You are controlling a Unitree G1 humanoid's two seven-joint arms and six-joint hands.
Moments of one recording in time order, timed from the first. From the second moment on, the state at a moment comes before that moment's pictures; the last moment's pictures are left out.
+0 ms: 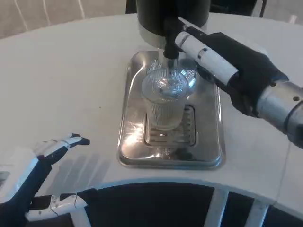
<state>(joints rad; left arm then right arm) 0.00 0.67 0.12 0.23 0.56 -0.68 0.20 -0.79 -0.37 0.06 -0.60 0.01 1.02 0.43</state>
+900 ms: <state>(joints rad) -0.05 0.67 0.09 0.26 0.56 -0.67 0.17 -0.86 -0.50 0.16 -0.67 0.05 1.04 0.45</state>
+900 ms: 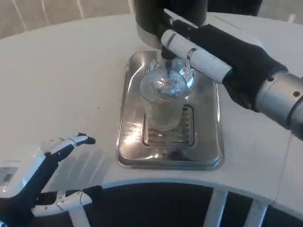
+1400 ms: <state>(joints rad) -0.03 0.67 0.10 0.26 0.55 -0.67 0.17 -0.97 -0.60 0.44 -0.62 -0.19 0.85 0.51</state>
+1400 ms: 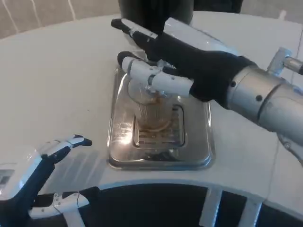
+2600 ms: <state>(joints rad) -0.33 0.49 0.01 0.45 0.36 -0.61 0.09 -0.90 -0.58 0.38 -0.70 -0.26 0.83 0.56</state>
